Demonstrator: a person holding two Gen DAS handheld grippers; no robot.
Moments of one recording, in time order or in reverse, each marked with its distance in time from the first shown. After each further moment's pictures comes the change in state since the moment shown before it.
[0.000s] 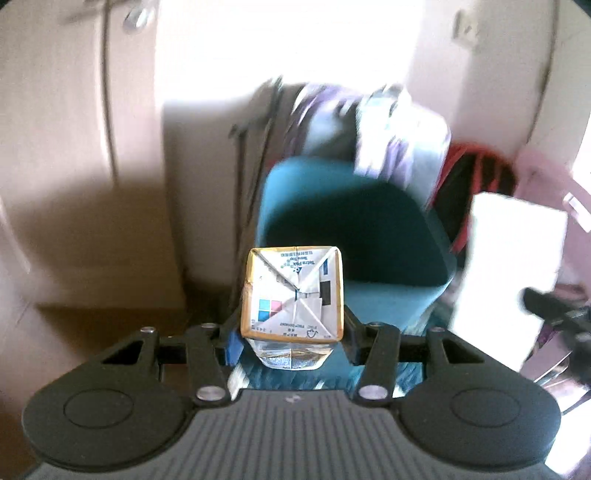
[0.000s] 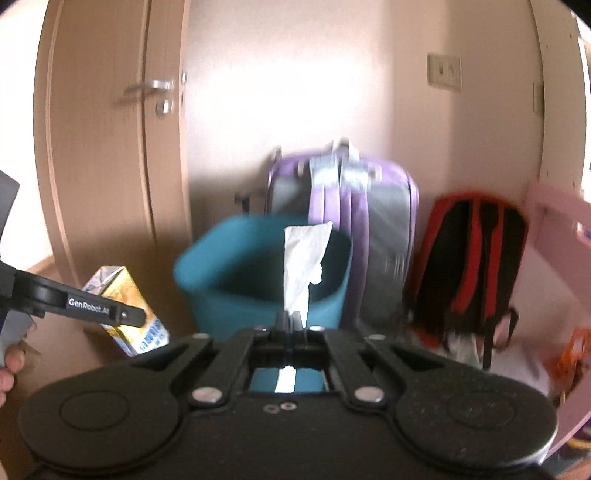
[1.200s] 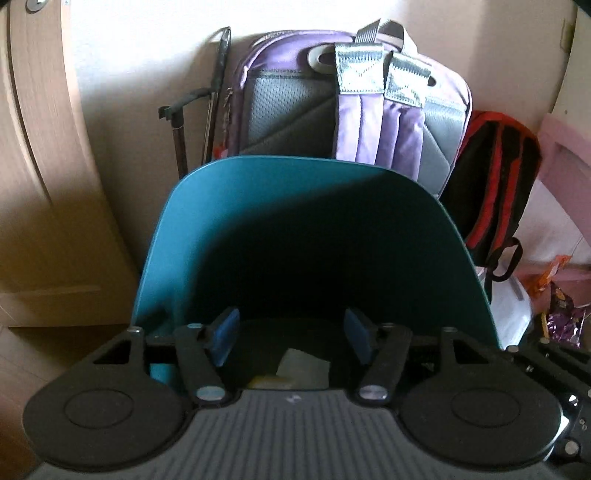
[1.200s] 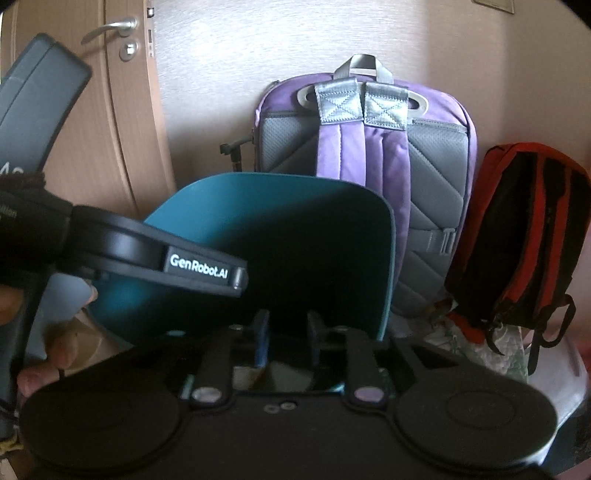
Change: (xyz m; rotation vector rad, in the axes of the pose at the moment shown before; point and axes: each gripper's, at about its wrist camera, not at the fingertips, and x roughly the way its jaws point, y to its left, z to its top) left arm 0.163 -0.038 0.045 0.056 0.130 -0.024; right arm 0.167 -0.022 0.015 0.030 0.204 0.040
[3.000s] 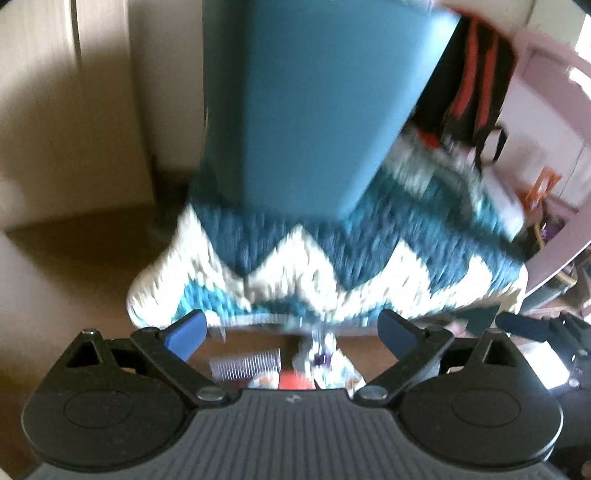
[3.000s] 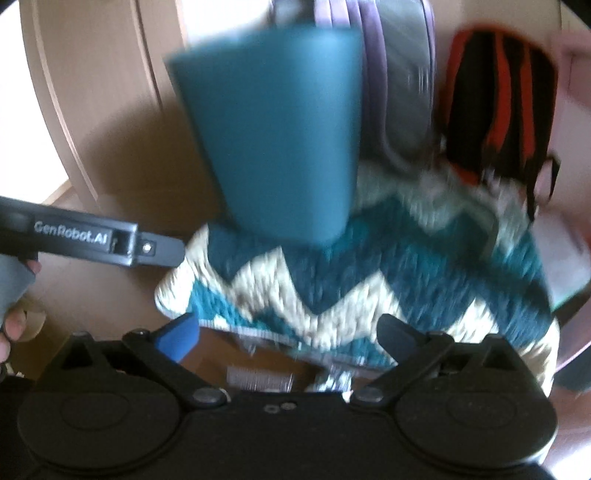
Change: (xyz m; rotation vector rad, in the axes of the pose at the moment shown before) left arm -0.025 0.003 -0.264 -0.049 0.173 -0.009; right arm -0.073 0.006 -0.214 0.055 0.189 0.025
